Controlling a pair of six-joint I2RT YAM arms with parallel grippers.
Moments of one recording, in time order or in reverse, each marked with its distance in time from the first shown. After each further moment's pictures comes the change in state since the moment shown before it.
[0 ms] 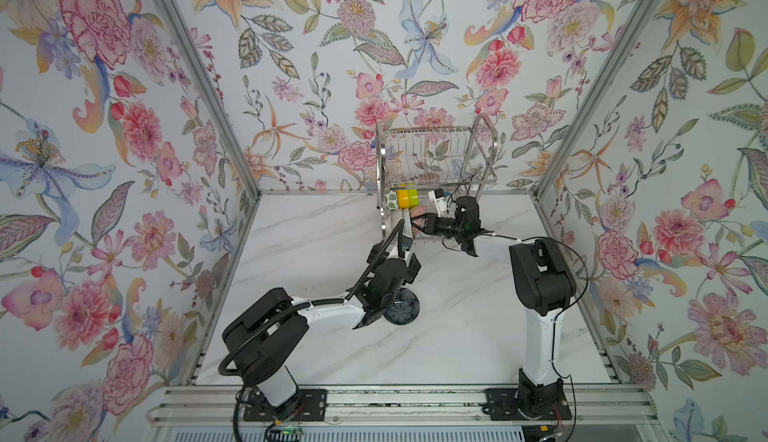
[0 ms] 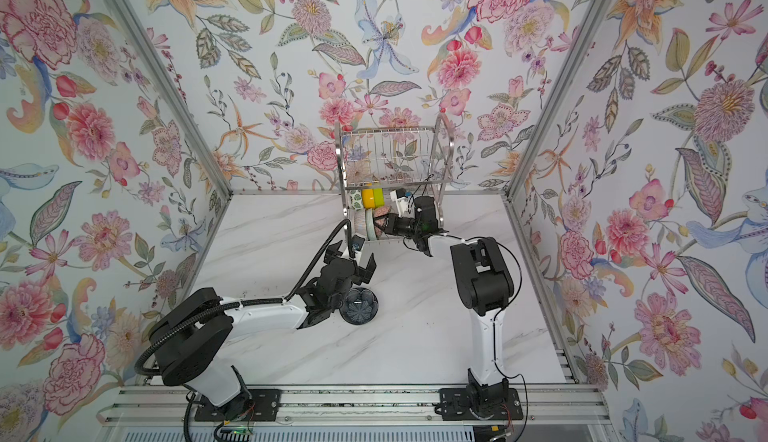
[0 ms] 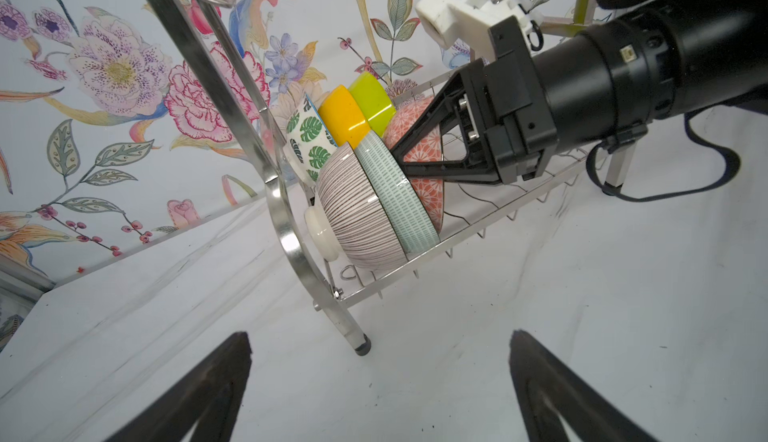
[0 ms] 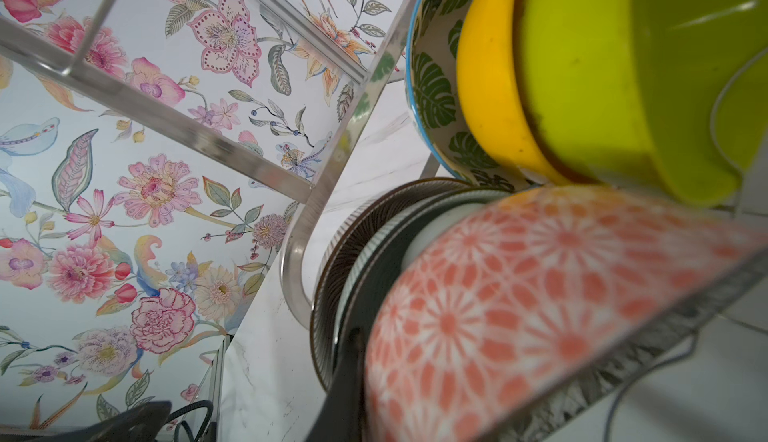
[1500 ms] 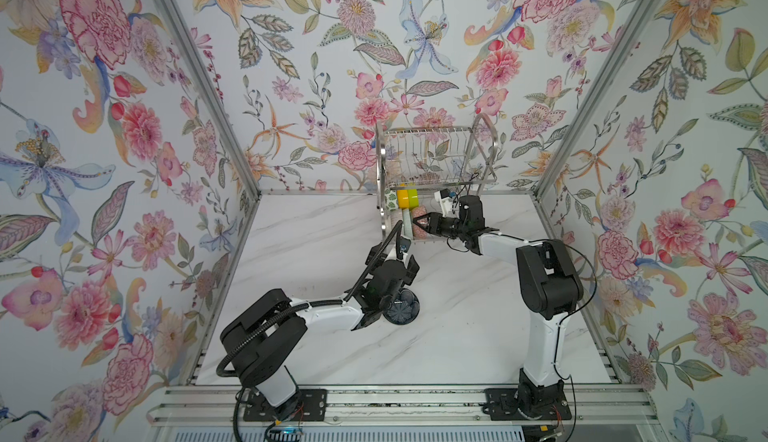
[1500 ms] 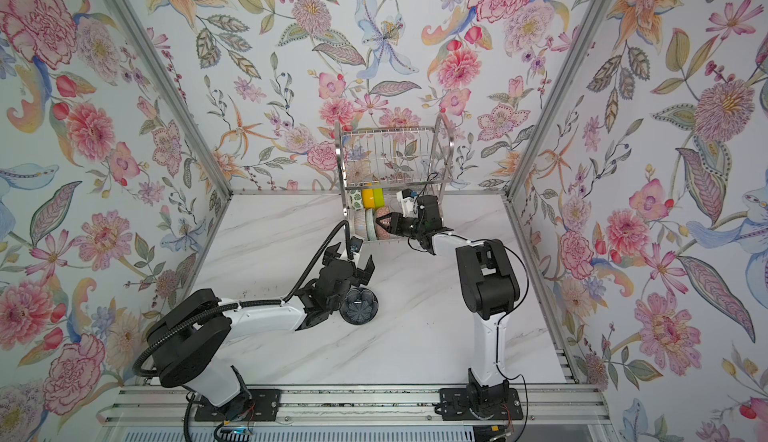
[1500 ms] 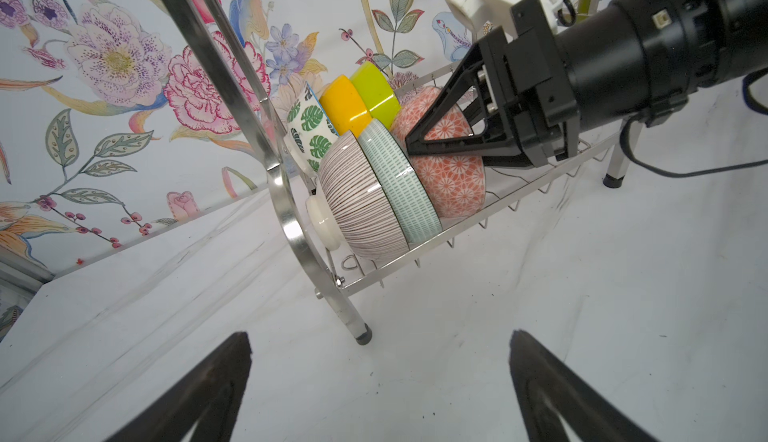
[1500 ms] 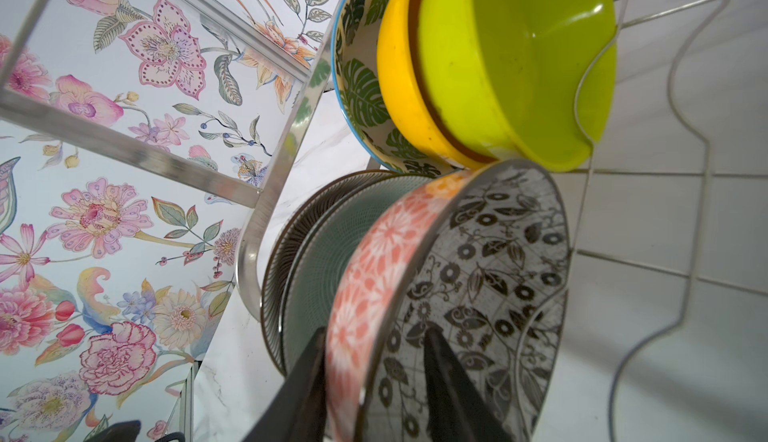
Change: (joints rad) left arm 0.000 -0.013 -0.022 -0.006 0.000 -0.014; right arm -0.014 -0.060 -0.026 -0.126 0.105 -0.021
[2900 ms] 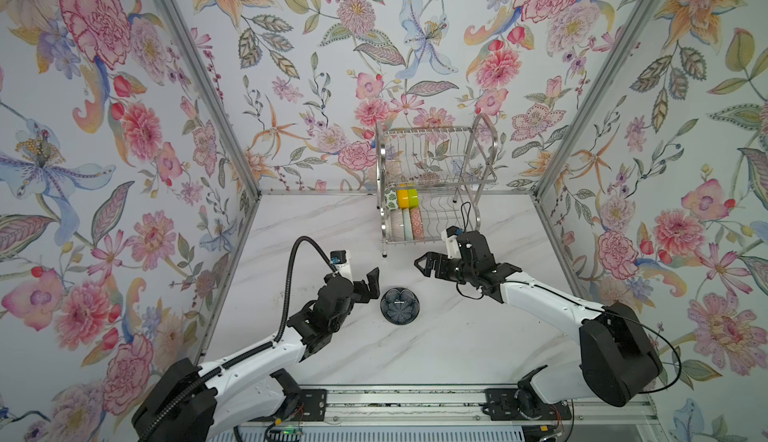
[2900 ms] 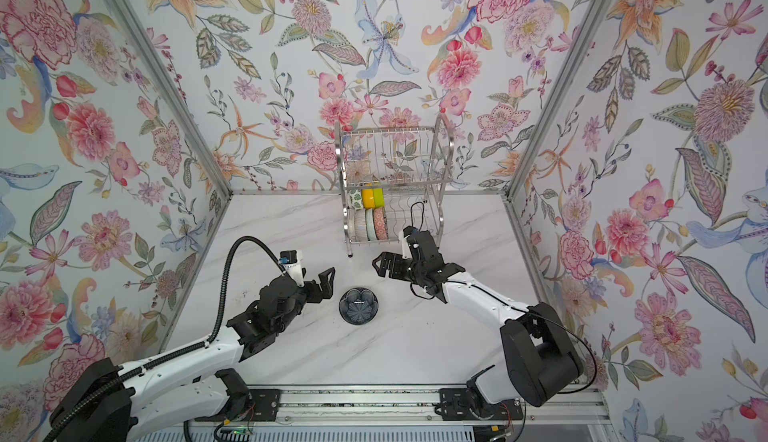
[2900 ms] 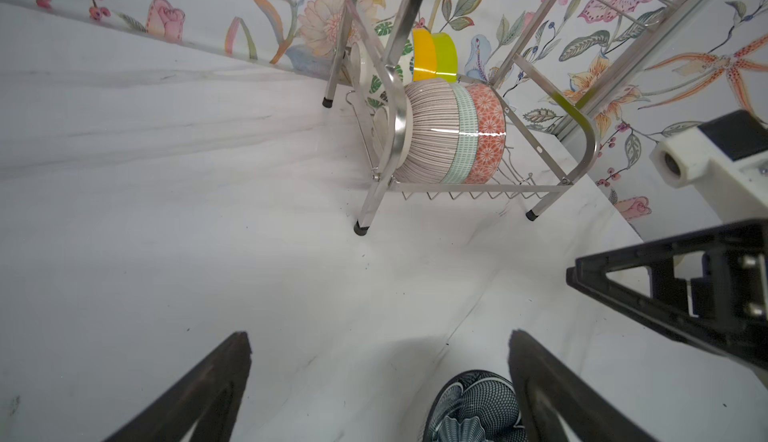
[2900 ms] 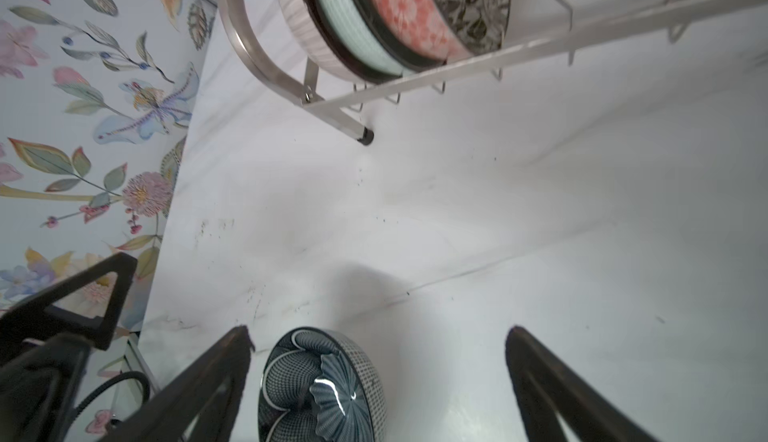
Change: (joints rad) left arm 0.158 -0.605 -0.386 -0.264 0.280 -0.610; right arm 0.277 -0.602 -0.470 -0.429 0.464 0.036
